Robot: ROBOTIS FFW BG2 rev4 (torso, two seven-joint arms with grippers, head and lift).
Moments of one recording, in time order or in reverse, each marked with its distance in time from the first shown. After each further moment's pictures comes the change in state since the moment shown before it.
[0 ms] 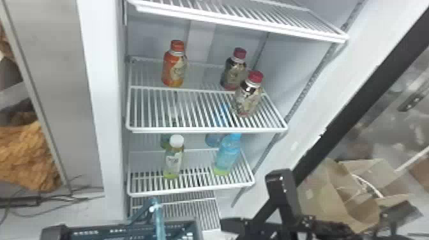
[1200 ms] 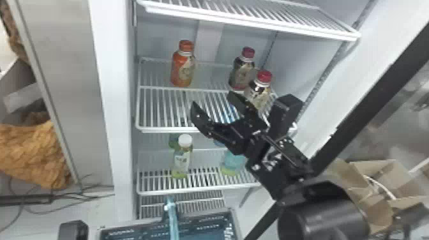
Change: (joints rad) left arm -0.009 -0.004 -0.013 0.000 0.000 0.000 0.001; right arm -0.365 0.054 0.098 0.609 -0.043 -1.109 -0.288
